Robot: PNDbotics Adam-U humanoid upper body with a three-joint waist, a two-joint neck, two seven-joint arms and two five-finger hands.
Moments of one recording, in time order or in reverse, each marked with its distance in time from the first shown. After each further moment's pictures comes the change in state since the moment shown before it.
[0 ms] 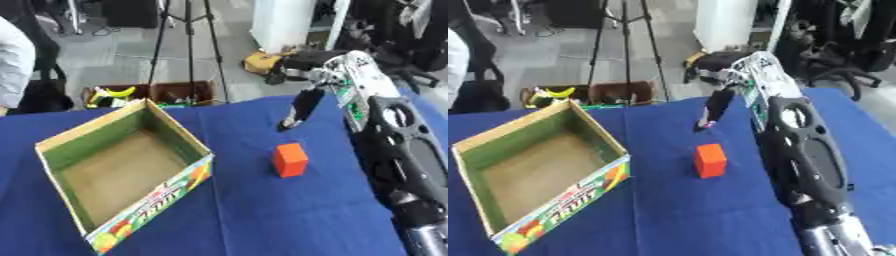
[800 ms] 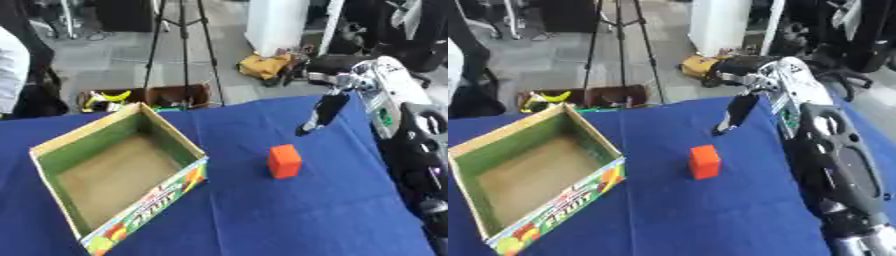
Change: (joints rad) left arm 0.003 0.009 0.000 0.000 0.000 0.003 0.005; right arm 0.083 -0.083 0.025 -0.077 -0.152 -0.018 -0.018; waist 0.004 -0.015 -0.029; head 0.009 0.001
